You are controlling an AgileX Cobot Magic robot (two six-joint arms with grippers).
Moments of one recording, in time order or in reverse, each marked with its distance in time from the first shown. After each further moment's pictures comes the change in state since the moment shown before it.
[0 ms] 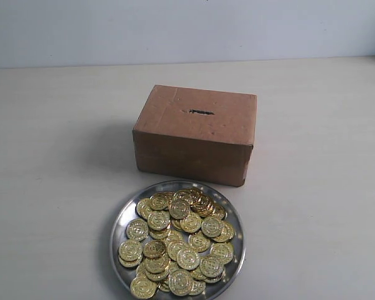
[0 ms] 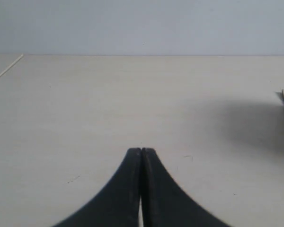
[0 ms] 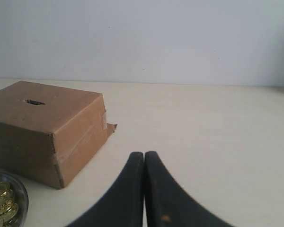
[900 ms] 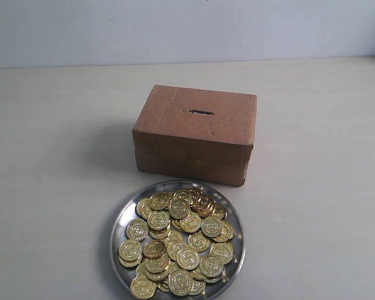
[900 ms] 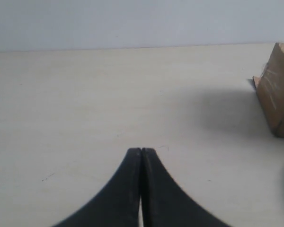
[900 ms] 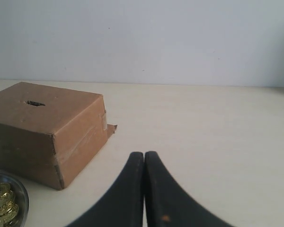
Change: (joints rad) left arm 0.025 0.000 0.000 -0.310 0.000 0.315; right arm 0.000 0.000 0.000 0.000 -0.002 0.007
